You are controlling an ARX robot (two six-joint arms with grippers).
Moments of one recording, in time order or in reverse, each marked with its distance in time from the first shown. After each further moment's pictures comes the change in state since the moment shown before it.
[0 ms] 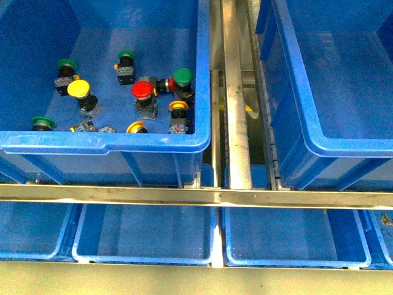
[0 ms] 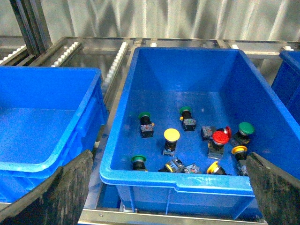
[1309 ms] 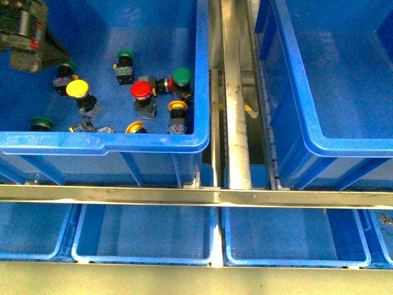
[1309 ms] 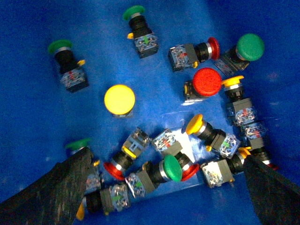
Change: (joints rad) left arm -0.051 1.700 0.944 0.067 0.215 0.189; right arm 0.000 0.000 0.000 0.000 0.000 0.000
